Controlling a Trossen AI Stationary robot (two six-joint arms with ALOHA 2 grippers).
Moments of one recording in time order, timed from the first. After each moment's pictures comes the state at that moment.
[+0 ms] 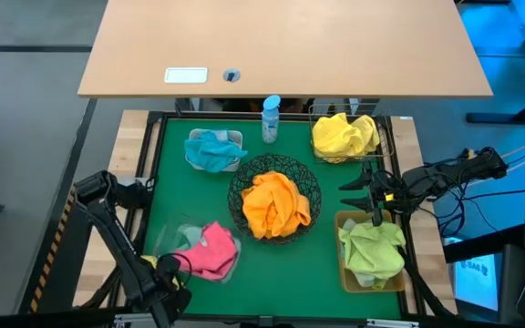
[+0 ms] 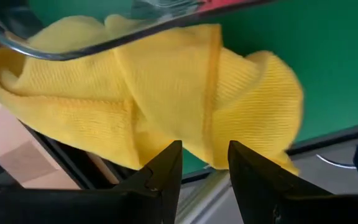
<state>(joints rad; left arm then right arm) -0.99 1.82 1.38 -1.15 0.18 -2.12 0.37 0.44 0.47 -0.25 0.27 0.20</state>
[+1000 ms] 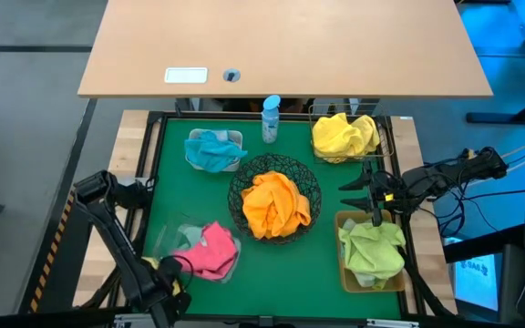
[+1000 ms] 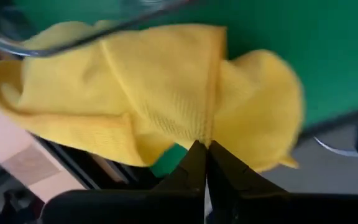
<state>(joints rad) -0.98 1.82 1.38 -1.15 0.20 -2.07 0.37 0.44 0.47 -0.26 0.27 0.20</state>
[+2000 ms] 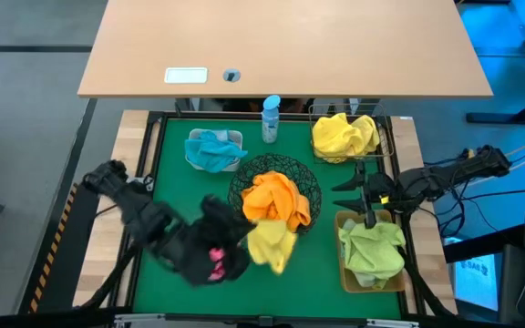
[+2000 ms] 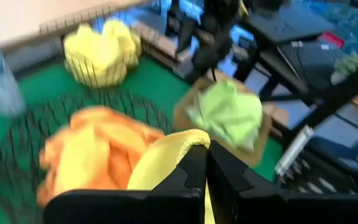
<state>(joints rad) -0.66 1.82 2.14 -1.14 -0.89 -1.06 0.37 0.54 0.47 -0.05 0.27 0.15</state>
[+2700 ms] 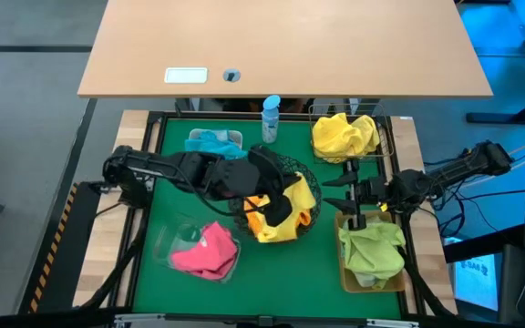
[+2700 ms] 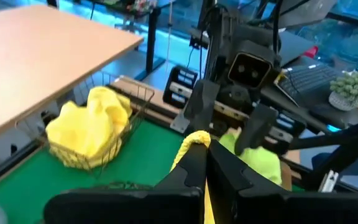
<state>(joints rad) -0.26 1.83 2.14 -0.71 -0.55 -0.45 0.37 0.84 0.47 0.66 0.27 -0.14</state>
